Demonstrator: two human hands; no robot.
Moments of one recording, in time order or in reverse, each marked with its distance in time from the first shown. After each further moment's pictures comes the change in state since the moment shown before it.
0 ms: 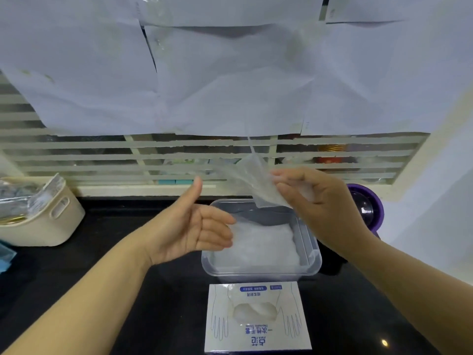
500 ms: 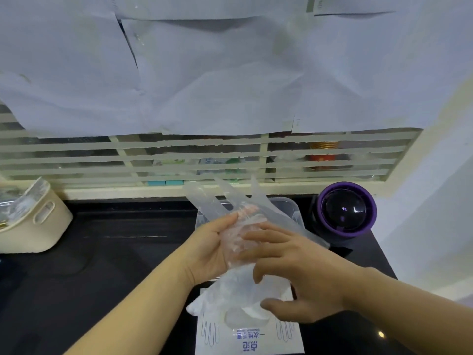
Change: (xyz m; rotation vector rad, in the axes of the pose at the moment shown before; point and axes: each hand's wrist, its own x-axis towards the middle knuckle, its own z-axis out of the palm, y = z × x) left_hand 0.044 -0.042 0.045 -0.488 0.023 -0.180; right_hand -0.044 0.026 0.003 -0.308 -0.693 -0.381
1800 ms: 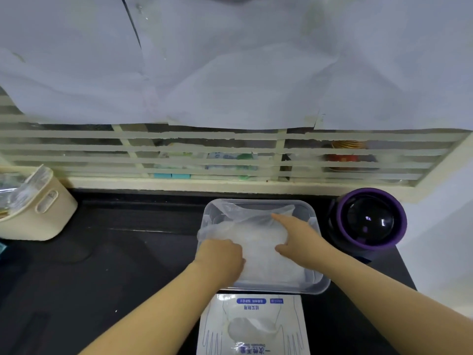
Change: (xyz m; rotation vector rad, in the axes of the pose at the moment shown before) left_hand 0.059 -0.017 -0.040 2.425 0.294 0.055; right_hand 0.038 0.088 0.052 0.273 -0.133 0.886
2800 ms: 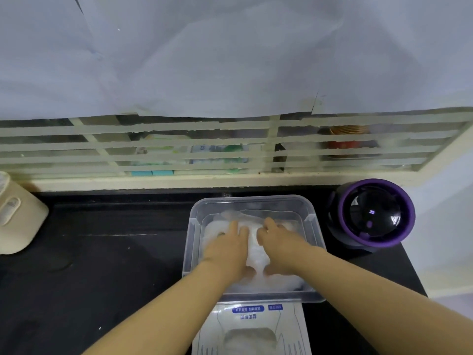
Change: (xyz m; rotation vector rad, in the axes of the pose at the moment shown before) left_hand 0.049 0.012 0.011 -0.221 -0.109 -0.046; right_hand 0.037 0.001 0.026 -0.514 -0.263 -0.036
